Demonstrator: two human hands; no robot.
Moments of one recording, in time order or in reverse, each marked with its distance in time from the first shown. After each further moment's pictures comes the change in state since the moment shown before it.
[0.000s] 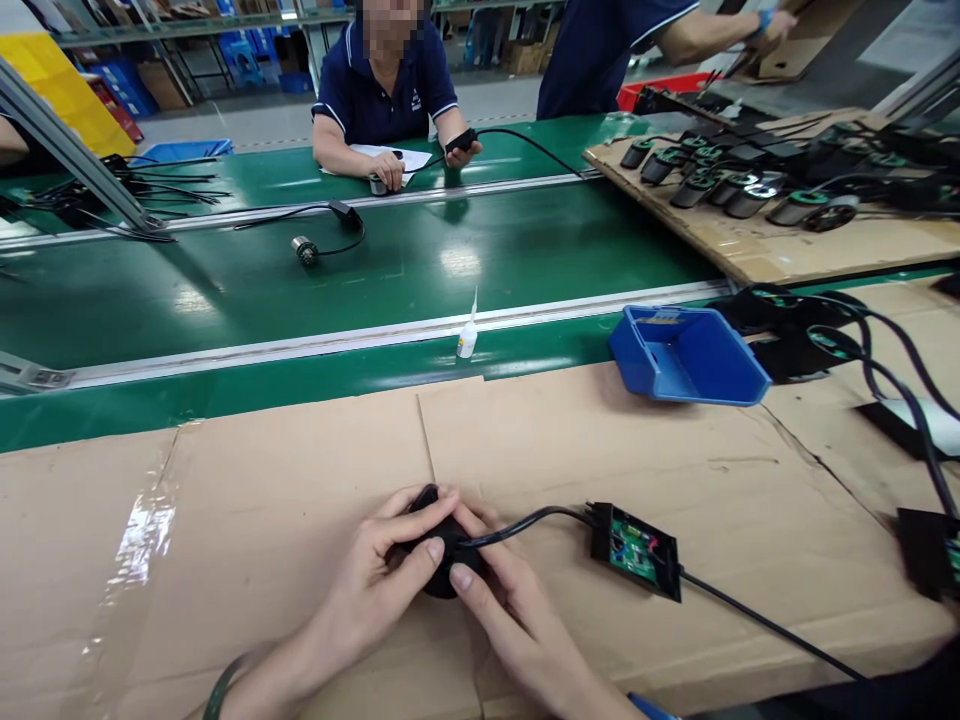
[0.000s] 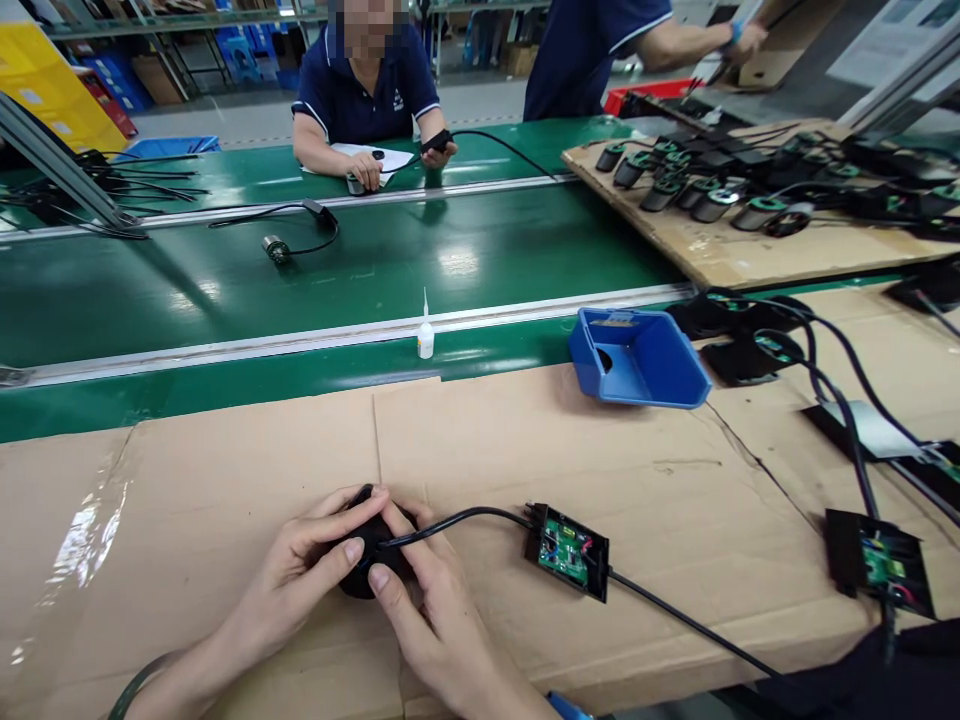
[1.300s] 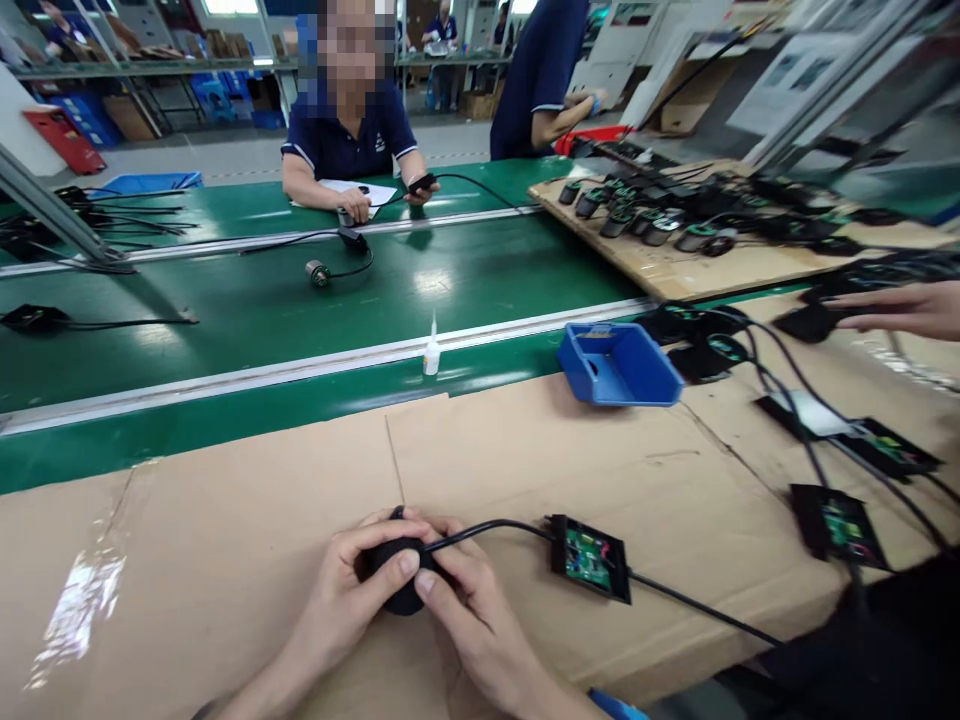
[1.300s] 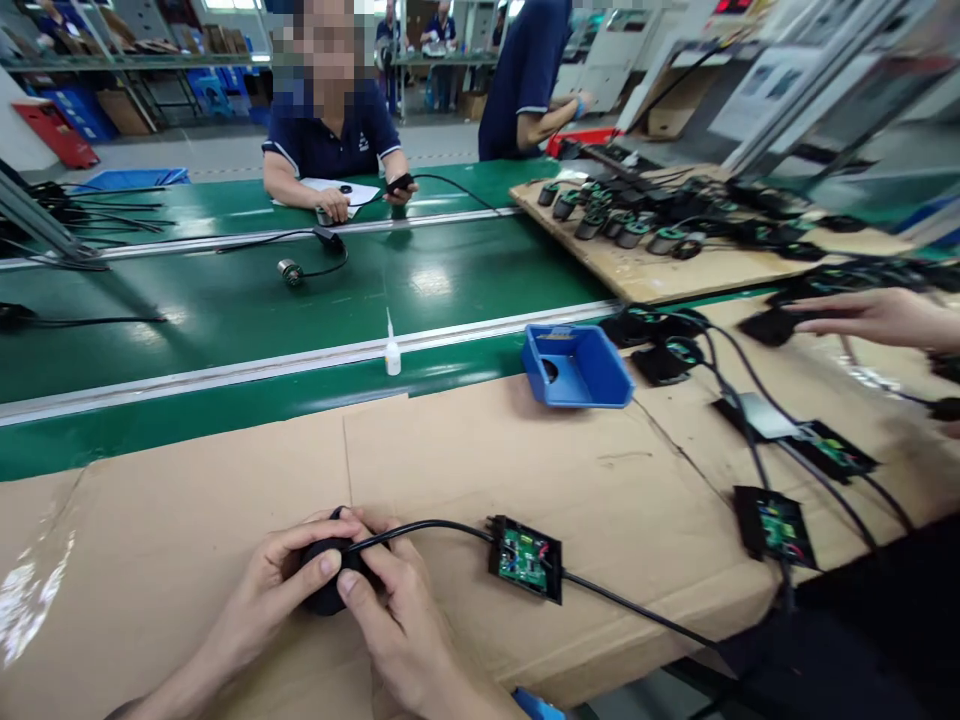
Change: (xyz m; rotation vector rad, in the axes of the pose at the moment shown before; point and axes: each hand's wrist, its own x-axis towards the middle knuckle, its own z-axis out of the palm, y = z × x) left_hand 0.012 -0.007 0.004 -0.089 0.039 0.005; right_hand 0.008 -0.002 0.005 0.157 0.076 0.020
